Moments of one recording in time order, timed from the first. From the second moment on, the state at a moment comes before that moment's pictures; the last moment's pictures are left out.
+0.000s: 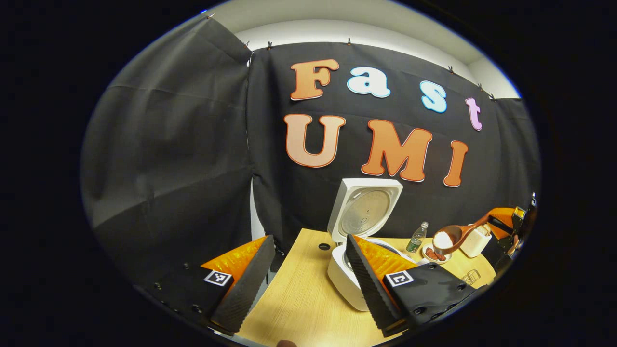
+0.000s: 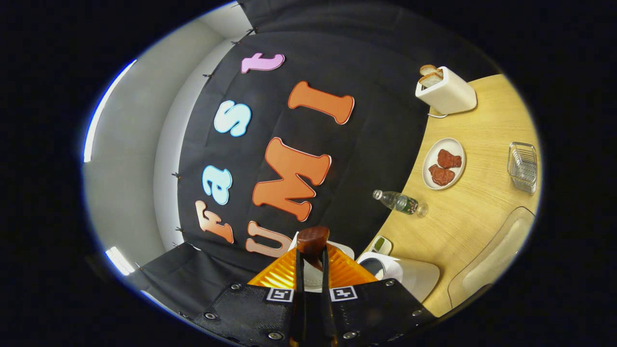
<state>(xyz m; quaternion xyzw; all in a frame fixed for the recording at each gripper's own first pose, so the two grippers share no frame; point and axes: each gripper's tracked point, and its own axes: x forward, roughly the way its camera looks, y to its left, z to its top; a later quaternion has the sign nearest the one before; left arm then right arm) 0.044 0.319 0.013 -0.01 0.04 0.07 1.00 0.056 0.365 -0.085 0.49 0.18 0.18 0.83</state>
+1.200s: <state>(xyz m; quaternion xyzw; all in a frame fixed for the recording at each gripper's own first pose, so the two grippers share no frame) 0.060 0.365 0.002 -0.01 0.04 0.08 1.00 0.113 0.485 -0.094 0.29 0.18 0.23 0.91</state>
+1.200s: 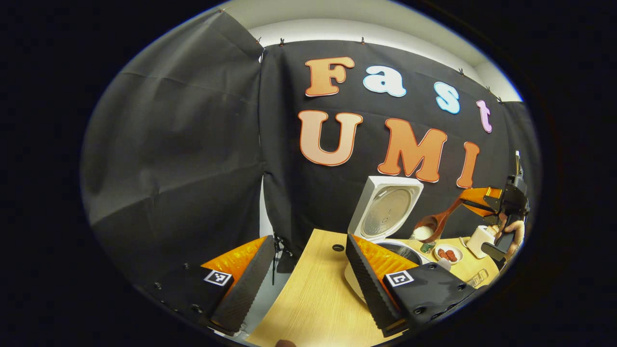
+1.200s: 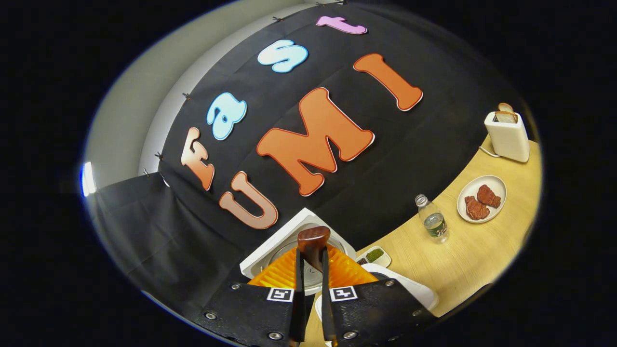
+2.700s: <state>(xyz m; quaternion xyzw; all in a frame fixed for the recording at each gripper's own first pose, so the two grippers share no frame) 0.056 0.364 -0.011 -0.01 0.05 0.10 0.99 0.085 0.526 -0.059 0.03 0.10 0.33 0.94</state>
